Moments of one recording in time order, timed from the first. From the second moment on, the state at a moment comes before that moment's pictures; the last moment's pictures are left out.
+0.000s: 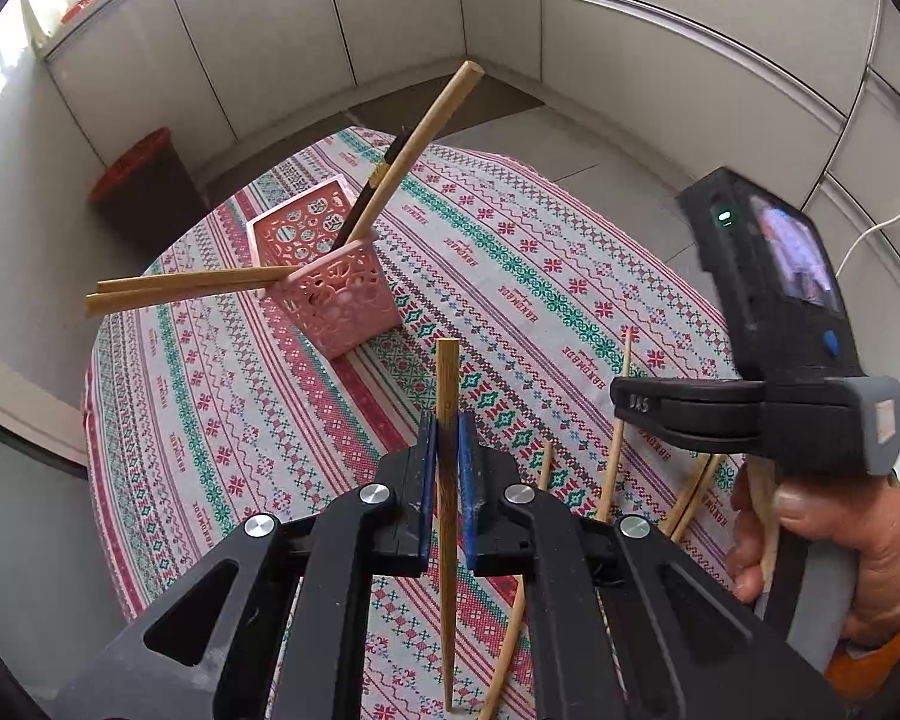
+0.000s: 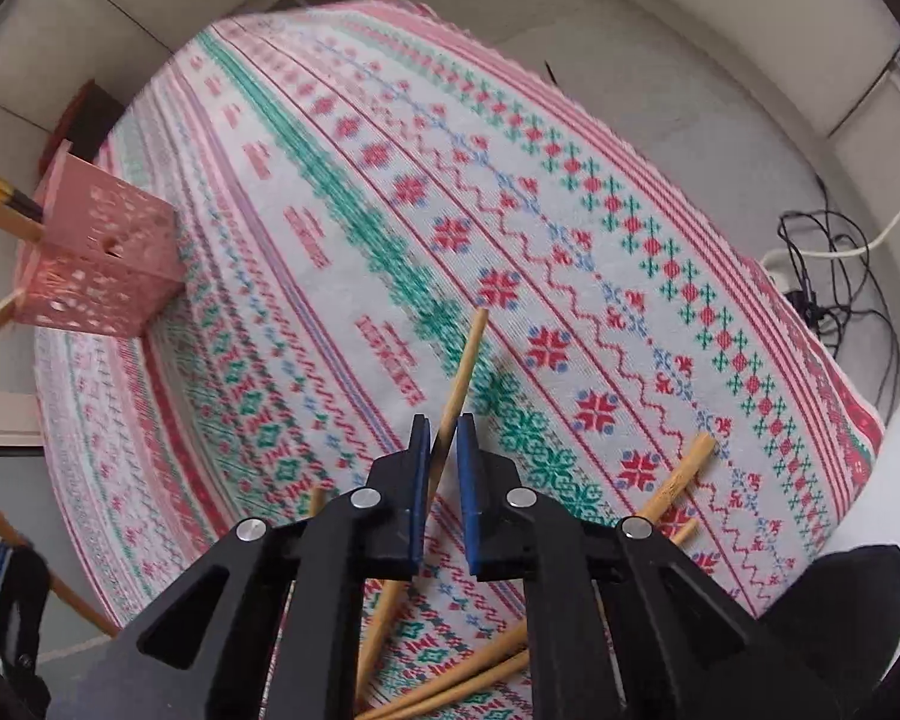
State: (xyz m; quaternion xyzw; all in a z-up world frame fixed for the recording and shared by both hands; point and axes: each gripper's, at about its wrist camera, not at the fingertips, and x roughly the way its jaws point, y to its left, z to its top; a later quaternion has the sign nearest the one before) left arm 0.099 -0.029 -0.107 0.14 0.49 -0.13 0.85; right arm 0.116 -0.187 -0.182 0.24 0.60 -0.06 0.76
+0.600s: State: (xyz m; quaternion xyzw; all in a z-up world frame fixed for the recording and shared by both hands) left arm 0.074 0.011 -0.040 0.04 0.44 -0.17 0.88; right arm 0.049 -0.183 -0.047 0.21 0.50 0.07 0.84
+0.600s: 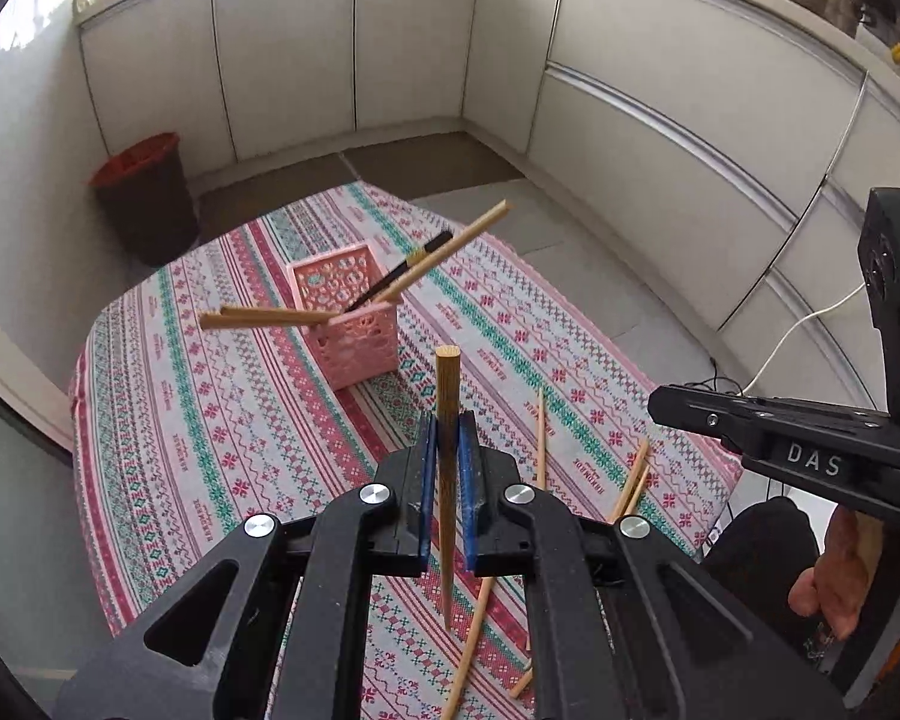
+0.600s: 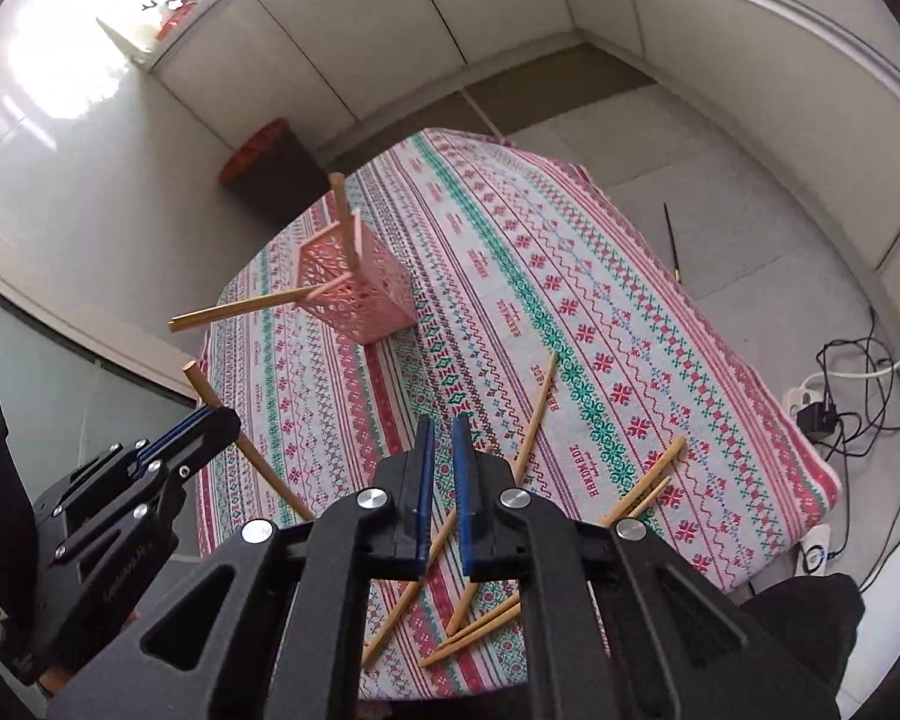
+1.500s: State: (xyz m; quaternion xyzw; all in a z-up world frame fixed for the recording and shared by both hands) left arm 0.046 0.029 0.021 0.04 0.35 -0.16 0.92; right arm 0.117 -0.170 -0.137 0.23 0.57 0.01 0.79
